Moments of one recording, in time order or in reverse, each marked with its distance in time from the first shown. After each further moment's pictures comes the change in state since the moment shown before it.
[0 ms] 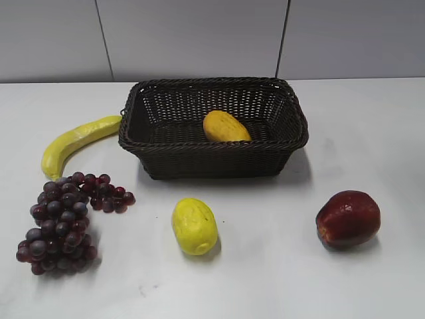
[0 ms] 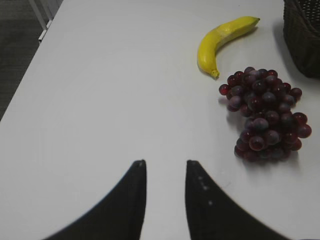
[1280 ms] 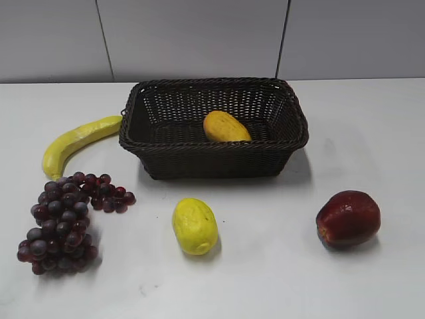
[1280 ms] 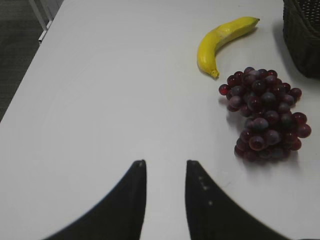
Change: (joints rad) left arm 0.000 0.000 0.000 0.000 0.000 0.000; right arm -0.003 -1.465 1.259 0.039 -0.151 0.021
